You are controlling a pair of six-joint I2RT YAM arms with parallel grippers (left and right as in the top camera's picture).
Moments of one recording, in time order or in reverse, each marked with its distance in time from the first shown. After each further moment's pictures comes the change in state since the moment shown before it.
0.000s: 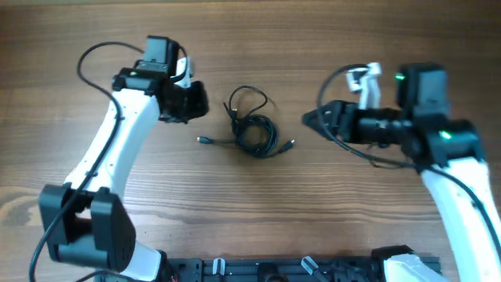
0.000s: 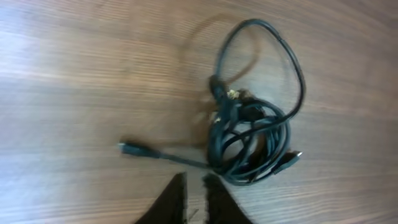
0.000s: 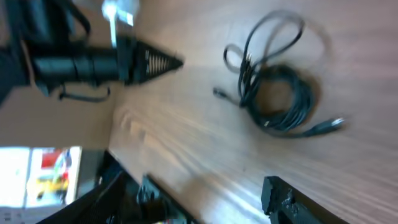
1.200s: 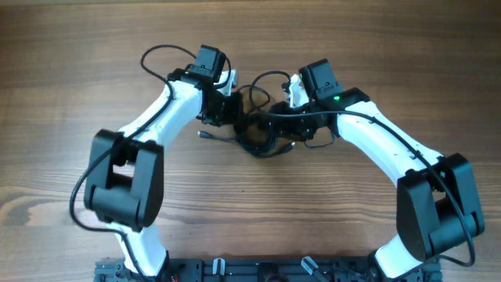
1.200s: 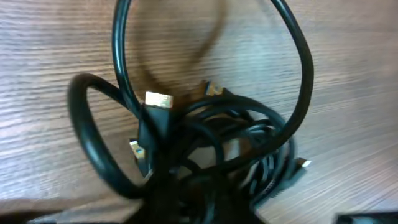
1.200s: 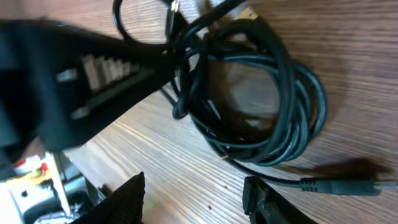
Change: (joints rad) left arm -0.154 0.266 0.016 0.168 0.094 0.063; right arm 0.245 0.526 -0.023 0.326 0.160 0.180
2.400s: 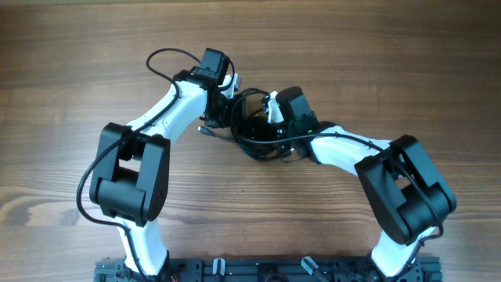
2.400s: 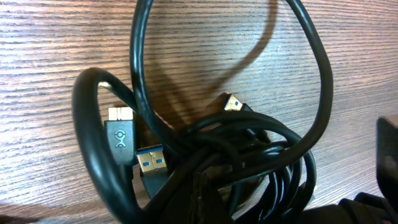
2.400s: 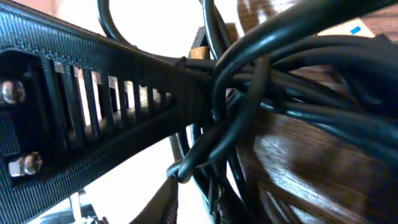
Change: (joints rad) left arm -0.013 0.048 0.003 0.017 -0.005 -0.029; right arm 0.132 0.138 -0.233 0.676 0.018 0.240
